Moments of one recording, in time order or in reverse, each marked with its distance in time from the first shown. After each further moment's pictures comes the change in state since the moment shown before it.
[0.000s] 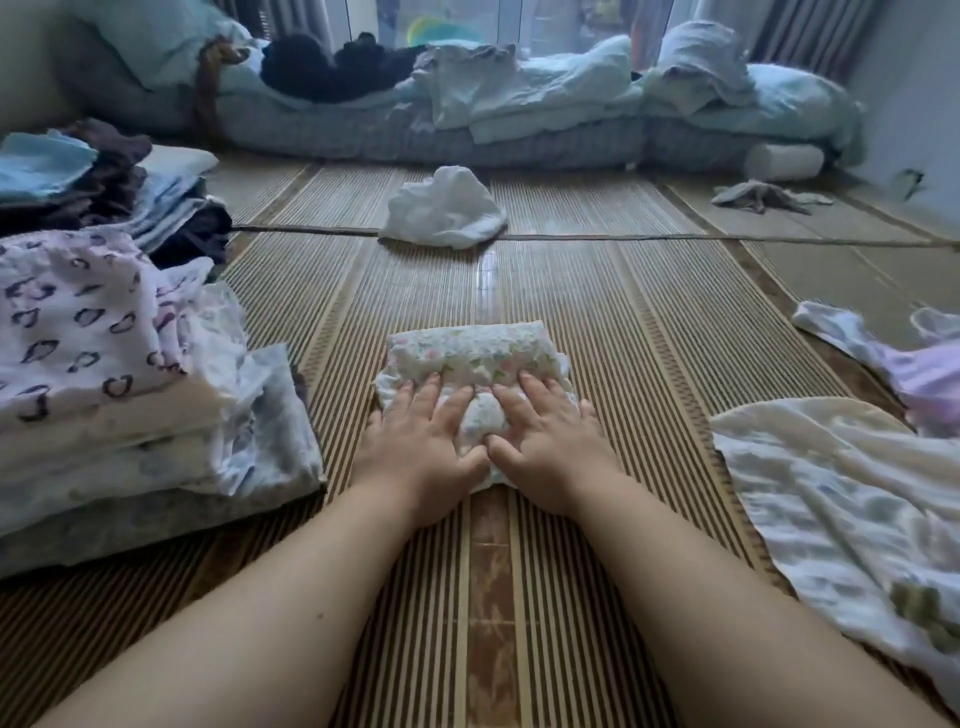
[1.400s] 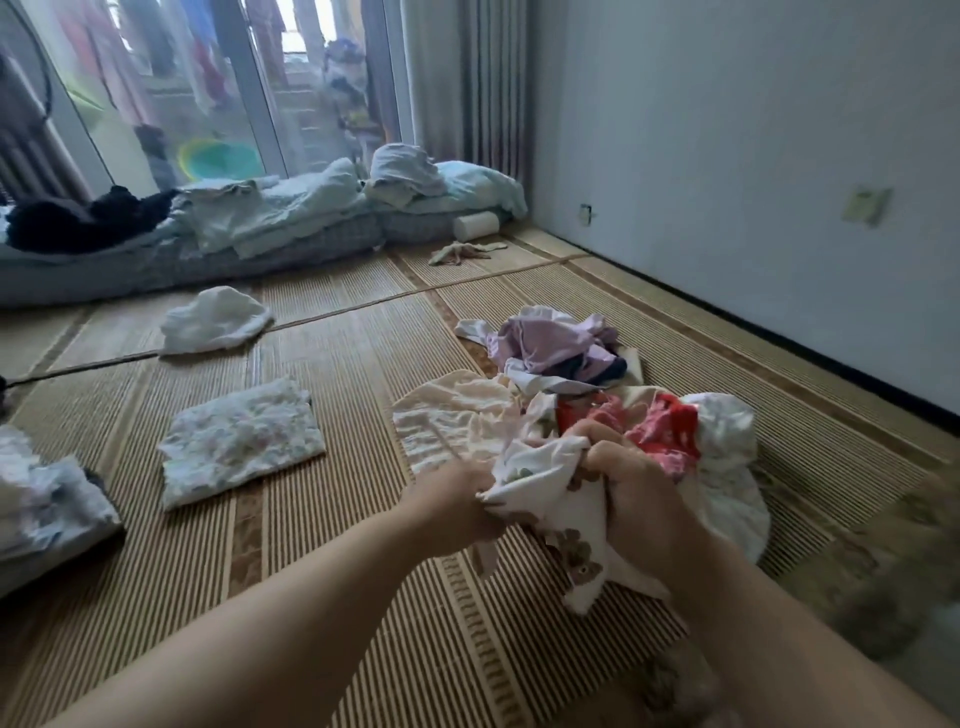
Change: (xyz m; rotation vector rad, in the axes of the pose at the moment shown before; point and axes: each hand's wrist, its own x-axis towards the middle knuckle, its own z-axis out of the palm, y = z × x) left_hand -0.207 0.303 -0.059 -0.154 -0.339 0.604; right_hand -0.410 0.113 -0.184 1.560 0.381 0.017
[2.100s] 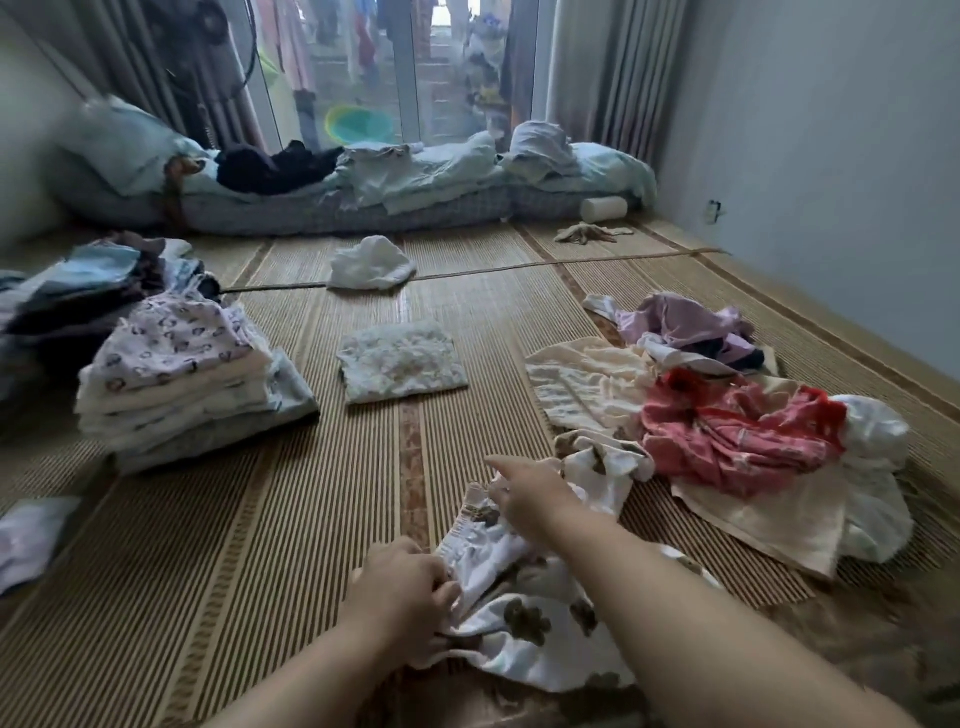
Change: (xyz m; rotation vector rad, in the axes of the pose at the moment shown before) left_hand -0.215 -0.112 0.056 0.078 0.160 -0.486; right_hand 0.026 0.114 0.172 -1.277 -0.237 0.233
